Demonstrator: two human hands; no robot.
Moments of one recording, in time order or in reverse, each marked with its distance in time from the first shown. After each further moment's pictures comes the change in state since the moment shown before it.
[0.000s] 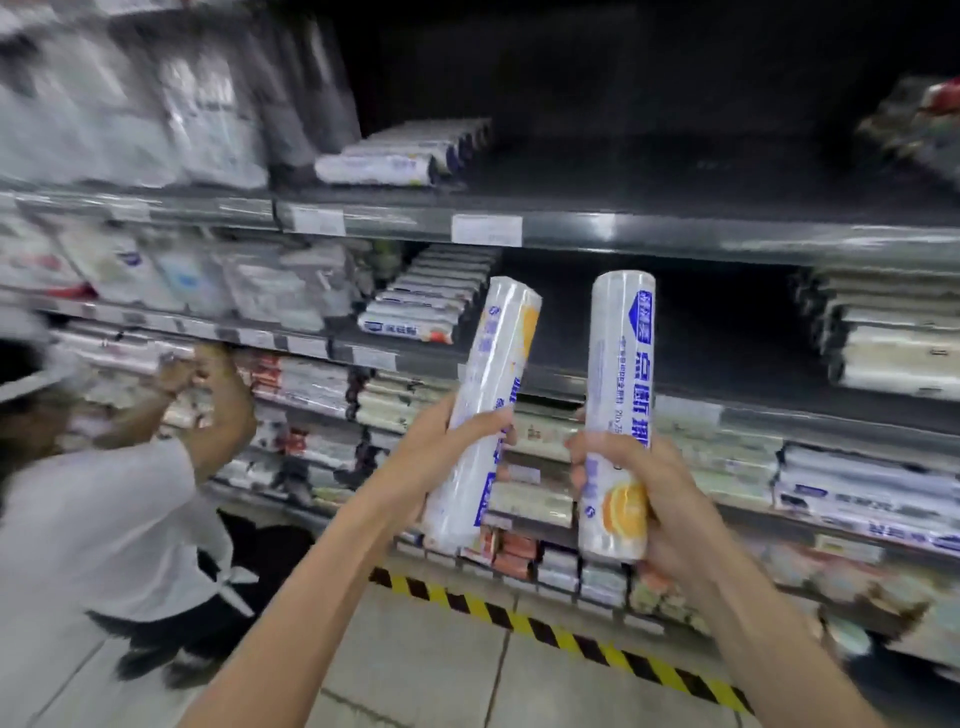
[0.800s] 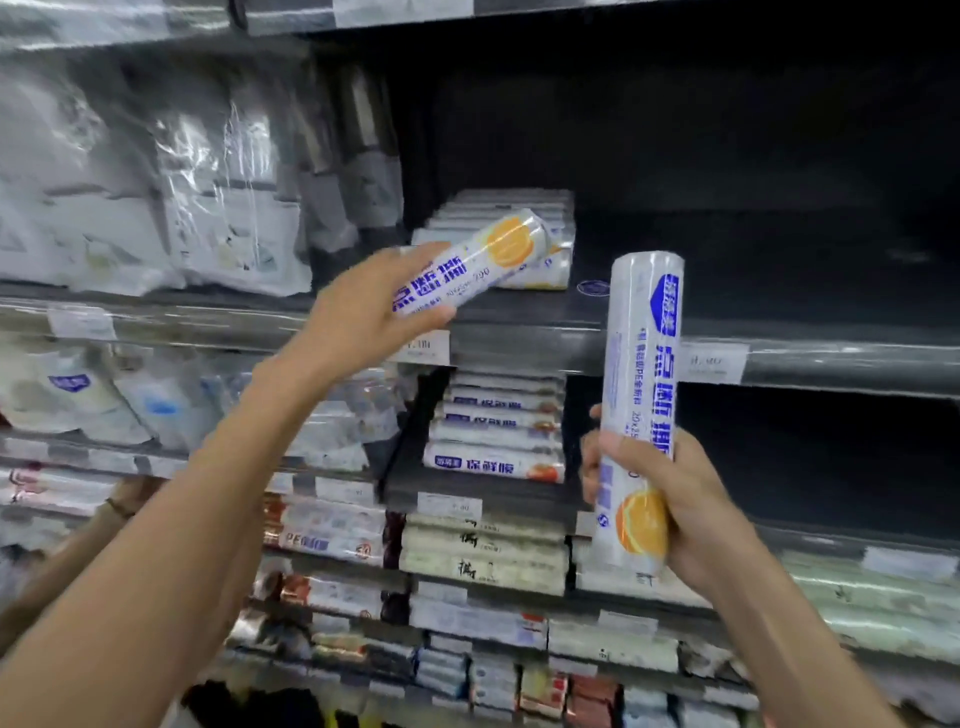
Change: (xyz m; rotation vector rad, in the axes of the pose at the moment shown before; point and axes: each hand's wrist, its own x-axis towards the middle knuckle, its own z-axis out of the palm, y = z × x) left_hand 0.280 0.115 -0.328 1.099 0.191 0.811; right_hand 0.263 0.011 0.178 -0.072 0.075 -0.209
